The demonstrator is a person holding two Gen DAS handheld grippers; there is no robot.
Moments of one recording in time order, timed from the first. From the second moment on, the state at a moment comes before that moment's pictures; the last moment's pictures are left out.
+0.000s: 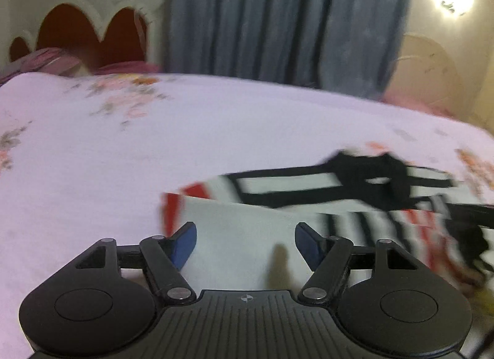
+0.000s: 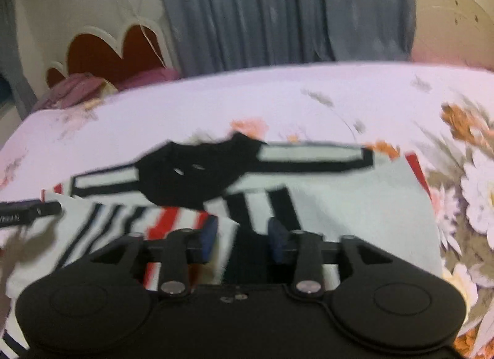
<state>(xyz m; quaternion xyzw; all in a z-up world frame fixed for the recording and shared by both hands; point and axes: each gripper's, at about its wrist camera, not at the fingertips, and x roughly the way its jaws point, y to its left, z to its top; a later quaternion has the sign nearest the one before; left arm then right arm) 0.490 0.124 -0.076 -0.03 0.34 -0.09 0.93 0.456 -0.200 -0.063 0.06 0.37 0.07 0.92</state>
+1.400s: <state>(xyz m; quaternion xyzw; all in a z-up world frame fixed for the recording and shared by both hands) 0.417 0.078 -0.073 0.06 0.33 -0.03 0.94 0.416 -0.181 -0.072 -0.04 0.39 0.08 0.92</state>
